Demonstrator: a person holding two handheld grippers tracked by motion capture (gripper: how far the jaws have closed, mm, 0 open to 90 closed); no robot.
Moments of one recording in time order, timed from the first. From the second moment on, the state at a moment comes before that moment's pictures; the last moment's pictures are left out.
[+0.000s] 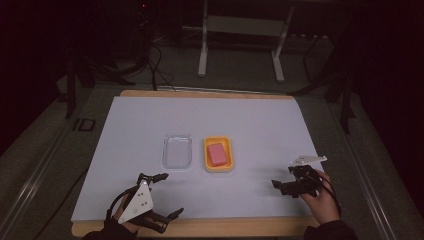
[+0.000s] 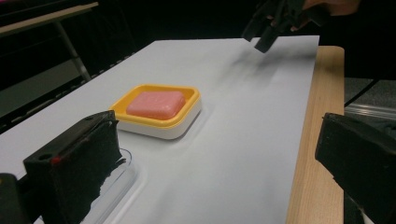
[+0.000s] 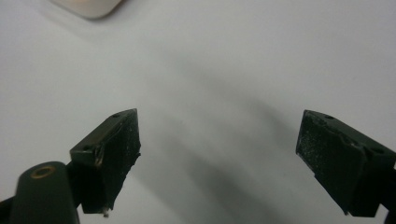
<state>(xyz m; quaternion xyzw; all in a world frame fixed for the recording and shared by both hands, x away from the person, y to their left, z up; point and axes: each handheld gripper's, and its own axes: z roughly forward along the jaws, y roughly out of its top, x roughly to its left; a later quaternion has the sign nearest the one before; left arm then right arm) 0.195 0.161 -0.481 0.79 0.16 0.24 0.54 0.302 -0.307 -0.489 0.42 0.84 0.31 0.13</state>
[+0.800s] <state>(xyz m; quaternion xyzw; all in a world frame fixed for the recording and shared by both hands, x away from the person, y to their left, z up) 0.195 0.161 -0.481 0.79 0.16 0.23 0.55 0.292 -0.303 -0.505 0.37 0.86 0.33 0.14</state>
